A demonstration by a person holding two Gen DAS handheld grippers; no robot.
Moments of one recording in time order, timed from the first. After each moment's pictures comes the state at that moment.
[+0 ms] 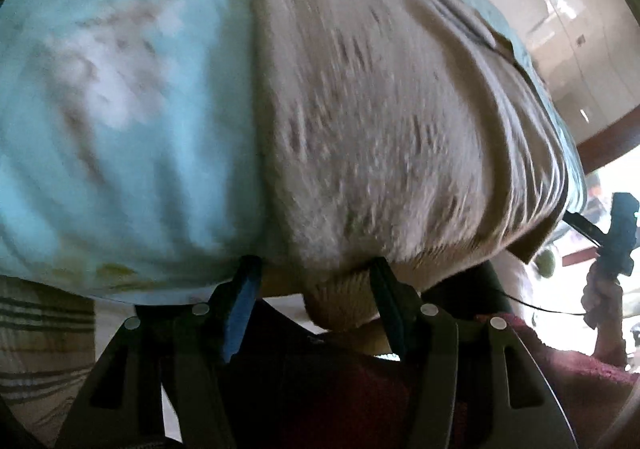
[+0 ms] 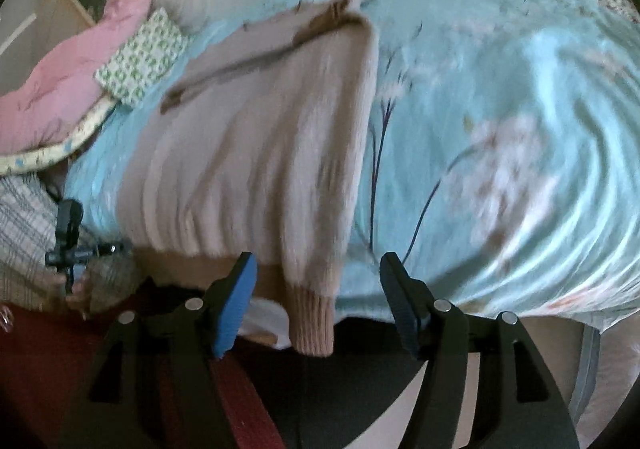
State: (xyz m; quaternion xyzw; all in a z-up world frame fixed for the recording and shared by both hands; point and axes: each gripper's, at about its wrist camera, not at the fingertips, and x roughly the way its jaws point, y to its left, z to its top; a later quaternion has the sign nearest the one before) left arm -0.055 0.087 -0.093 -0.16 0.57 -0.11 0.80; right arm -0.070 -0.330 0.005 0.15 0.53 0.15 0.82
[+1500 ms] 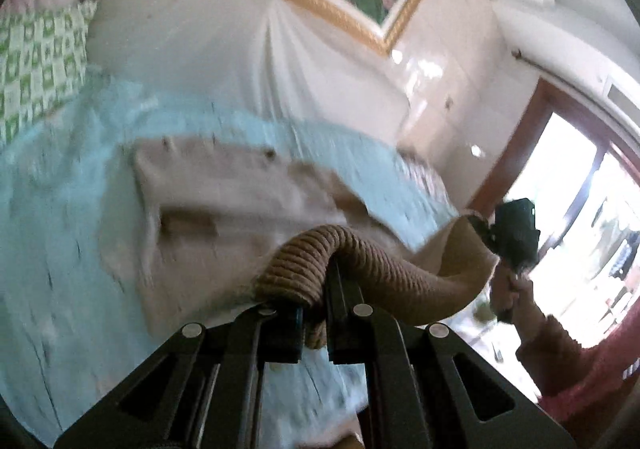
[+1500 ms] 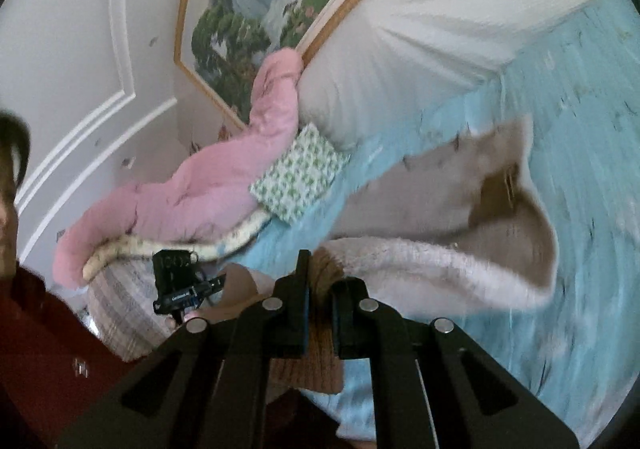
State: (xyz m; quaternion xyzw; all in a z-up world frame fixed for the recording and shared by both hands) left arm 0.008 0.090 0.097 -0.15 0.28 -0.27 0.91; right arm 0.019 -0.320 0.115 0.32 0.29 0.36 0.83
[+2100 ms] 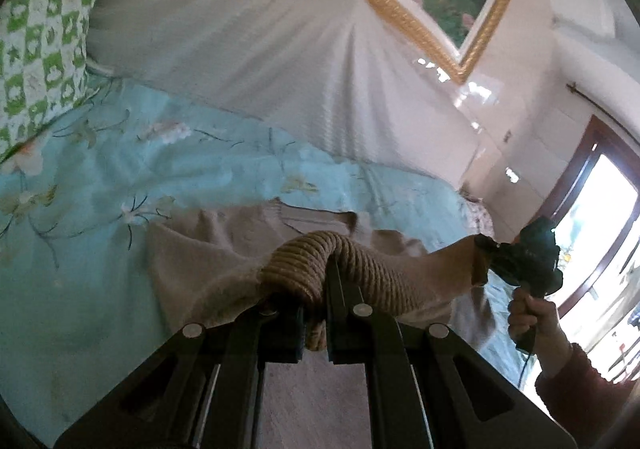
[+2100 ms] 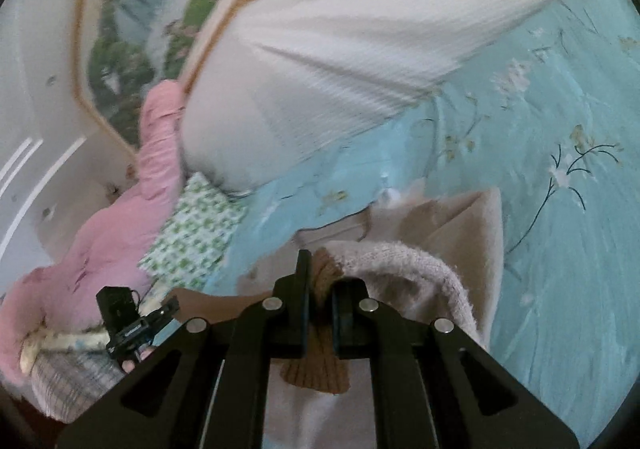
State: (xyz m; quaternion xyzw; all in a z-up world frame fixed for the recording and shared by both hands) left arm 0.246 0.127 0.062 -0.18 0.31 -0.20 0.91; right arm 0.220 -0.318 0.090 0.33 0.36 0.21 0.85
